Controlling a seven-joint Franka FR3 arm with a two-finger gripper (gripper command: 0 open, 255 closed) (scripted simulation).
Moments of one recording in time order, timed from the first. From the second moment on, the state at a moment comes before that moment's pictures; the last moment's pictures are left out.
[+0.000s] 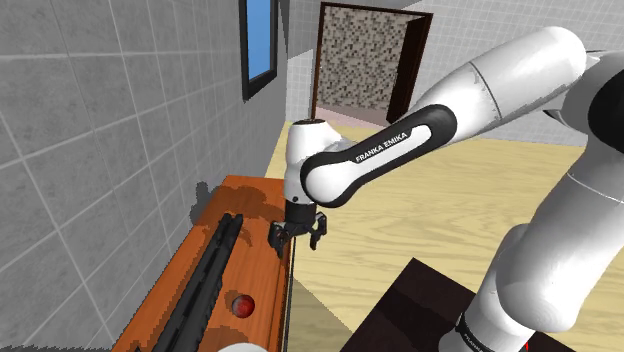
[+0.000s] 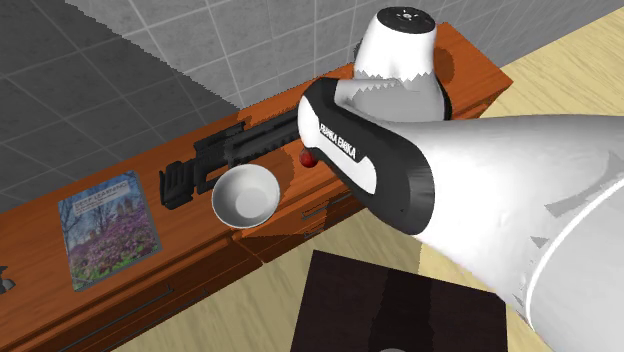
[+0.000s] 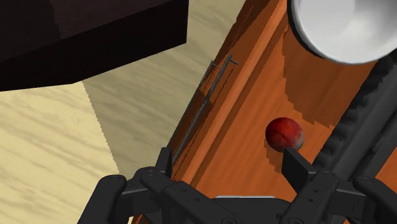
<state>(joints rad) 0.07 -0.10 0.35 -2.37 0.15 2.26 0.67</state>
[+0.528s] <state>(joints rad) 0.12 0.23 0.38 -2.21 0.02 2.41 0.88</state>
